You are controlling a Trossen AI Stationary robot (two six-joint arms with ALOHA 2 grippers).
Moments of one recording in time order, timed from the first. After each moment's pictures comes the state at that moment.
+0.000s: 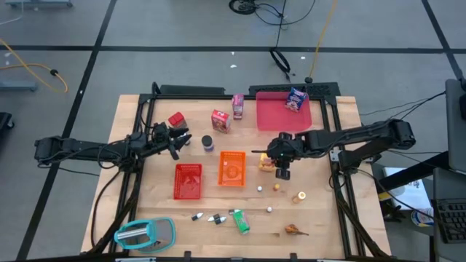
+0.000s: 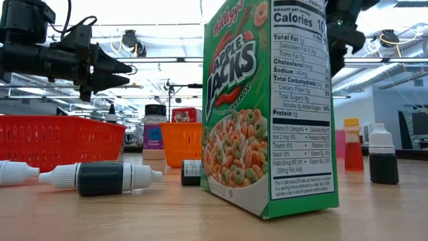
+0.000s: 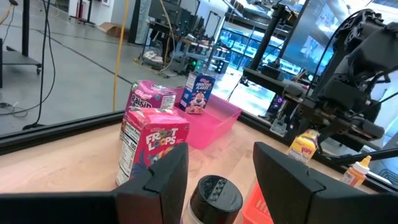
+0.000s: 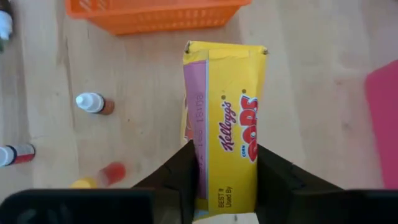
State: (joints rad) left arm 0.14 0.63 0.01 0.65 -0.29 -0.34; right arm 0.03 1.34 0.95 -0.71 0.07 0.15
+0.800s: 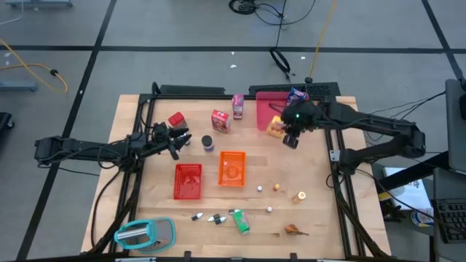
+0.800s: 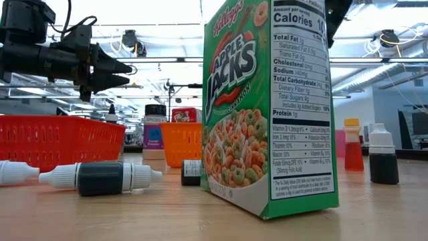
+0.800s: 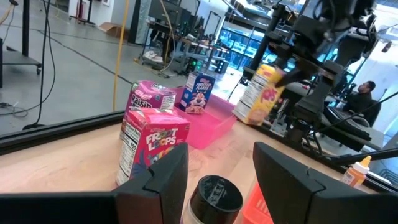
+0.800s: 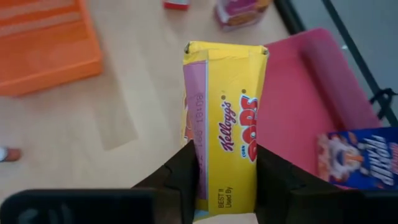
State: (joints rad) left arm 0.14 0.63 0.01 0.65 -0.29 -0.34; right arm -0.32 1.18 1.10 -0.89 0.14 0.00
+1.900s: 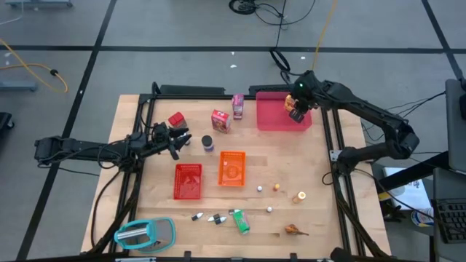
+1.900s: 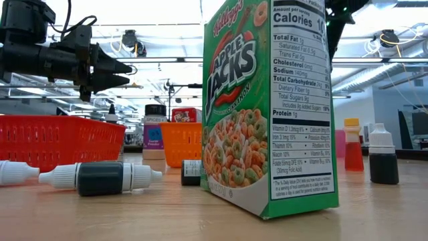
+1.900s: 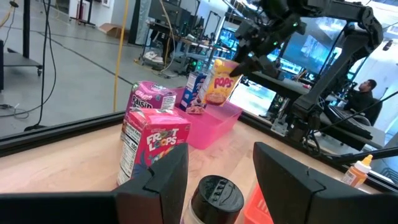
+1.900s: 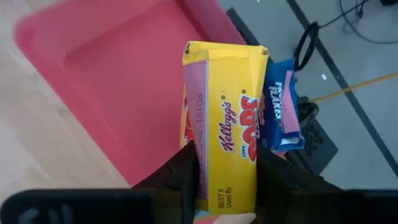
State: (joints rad) left arm 0.14 0.63 0.01 0.65 -0.29 -0.34; right arm -0.76 1.30 1.10 -0.85 0.18 -0.22
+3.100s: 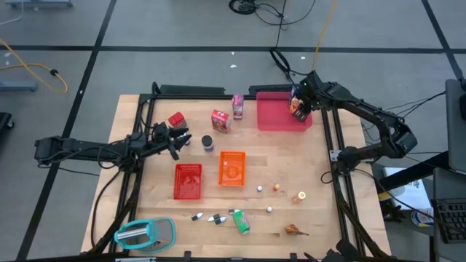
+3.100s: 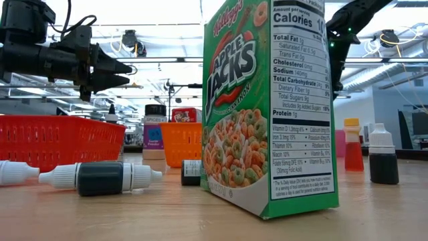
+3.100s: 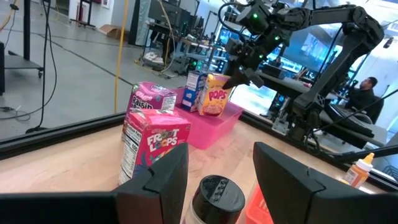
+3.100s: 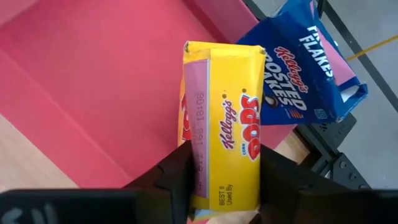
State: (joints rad) left arm 0.14 0.63 0.01 0.65 -0.29 -0.32; right arm -0.92 1.32 0.96 -0.73 0.13 -0.24
